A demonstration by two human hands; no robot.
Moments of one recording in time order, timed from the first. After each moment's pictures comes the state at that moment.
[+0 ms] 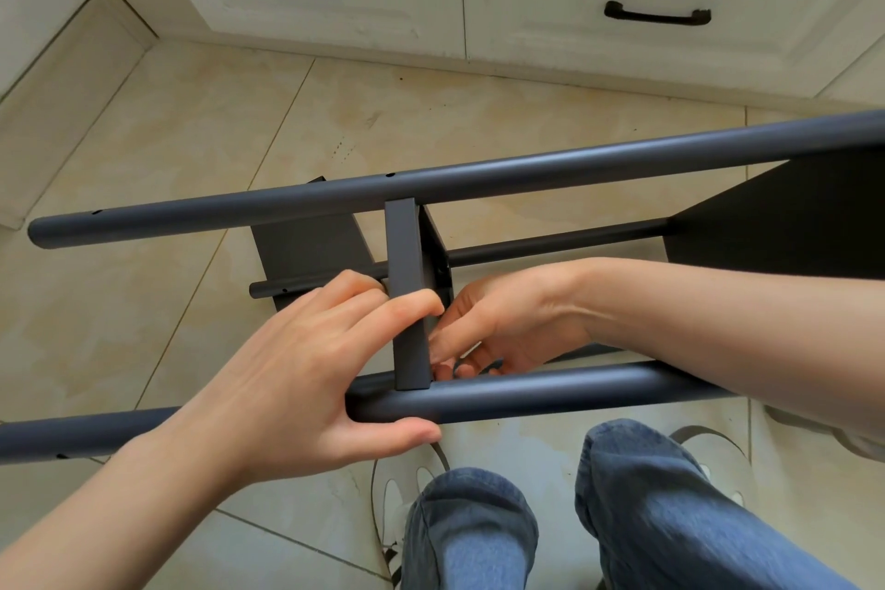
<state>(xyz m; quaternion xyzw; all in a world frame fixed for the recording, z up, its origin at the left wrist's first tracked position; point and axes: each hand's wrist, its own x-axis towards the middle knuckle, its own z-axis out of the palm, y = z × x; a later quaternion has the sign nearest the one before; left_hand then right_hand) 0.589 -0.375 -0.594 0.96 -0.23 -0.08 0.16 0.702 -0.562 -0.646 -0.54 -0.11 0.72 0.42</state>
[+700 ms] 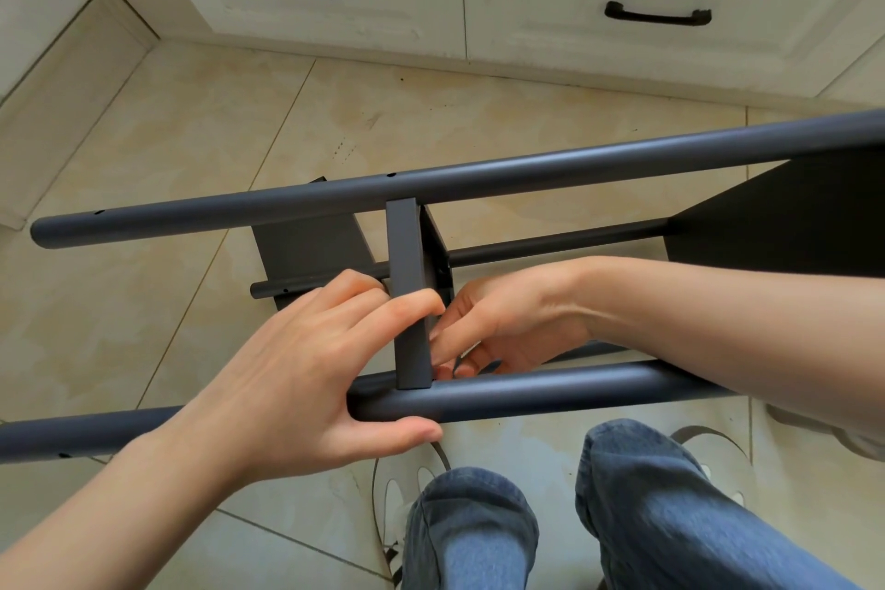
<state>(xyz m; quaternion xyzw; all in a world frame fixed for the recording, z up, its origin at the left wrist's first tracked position) 0.590 -0.375 -0.593 0.96 -0.23 -0.08 0.16 0.703 -0.561 -0.646 -0.53 -0.12 0.73 0.42</state>
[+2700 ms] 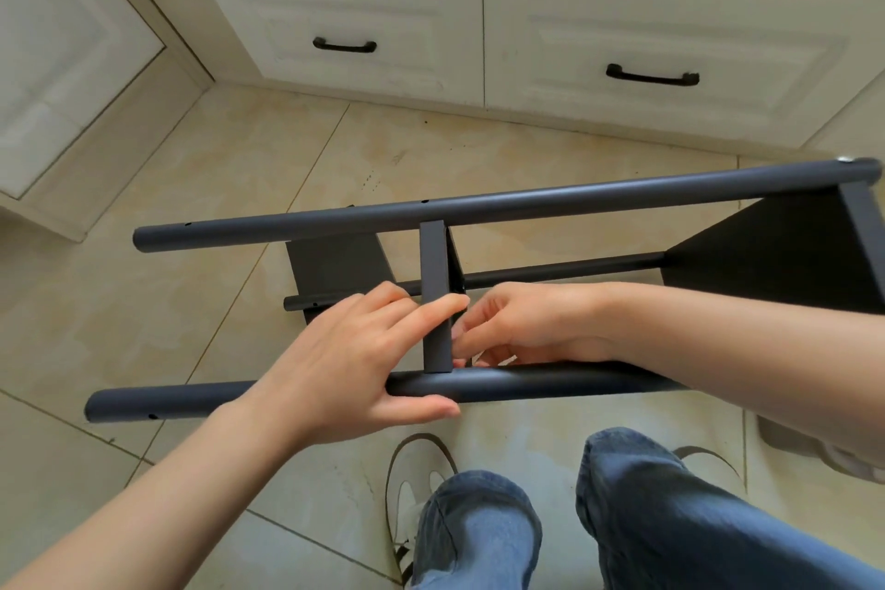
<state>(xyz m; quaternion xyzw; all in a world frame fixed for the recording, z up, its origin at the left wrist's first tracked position) 0.586 -0.376 -0.599 0.97 -0.24 -0.05 0.10 0.687 -0.568 -0.629 -0.68 -0.14 0.59 0.43</state>
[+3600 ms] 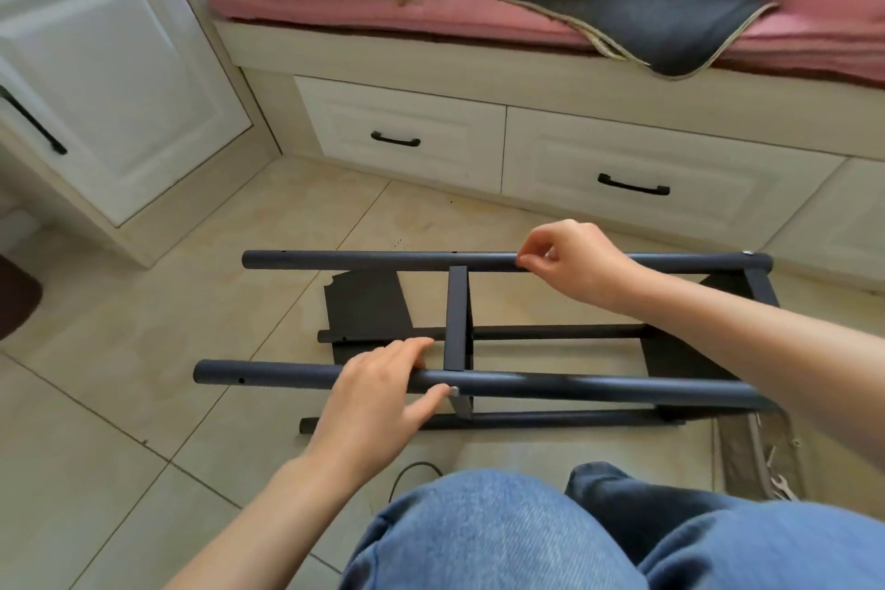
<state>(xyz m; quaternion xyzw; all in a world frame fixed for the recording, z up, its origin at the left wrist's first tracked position) 0.526 -0.403 -0.601 0.98 0.04 0.03 0.21 0.713 -0.603 -0.537 -0.93 -0.26 0.10 0.25</state>
